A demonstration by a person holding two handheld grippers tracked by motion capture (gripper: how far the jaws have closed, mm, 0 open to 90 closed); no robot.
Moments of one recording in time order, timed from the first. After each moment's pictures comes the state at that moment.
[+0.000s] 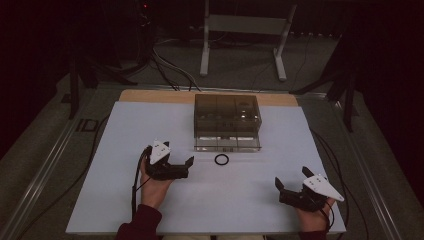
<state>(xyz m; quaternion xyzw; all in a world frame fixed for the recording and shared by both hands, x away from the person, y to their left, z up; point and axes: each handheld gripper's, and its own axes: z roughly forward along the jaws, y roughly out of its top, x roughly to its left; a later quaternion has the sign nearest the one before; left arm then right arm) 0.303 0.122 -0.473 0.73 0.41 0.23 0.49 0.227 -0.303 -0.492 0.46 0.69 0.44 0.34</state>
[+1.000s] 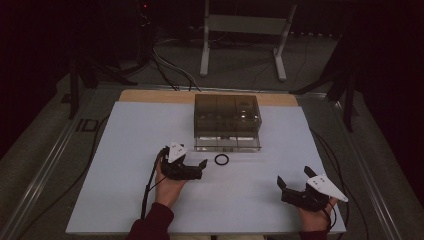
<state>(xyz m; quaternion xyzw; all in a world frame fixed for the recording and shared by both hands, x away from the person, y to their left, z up) 0.313 0.085 -0.492 0.75 0.41 0.20 0.48 0.226 -0.308 -0.490 0.48 0.67 0.46 0.34</state>
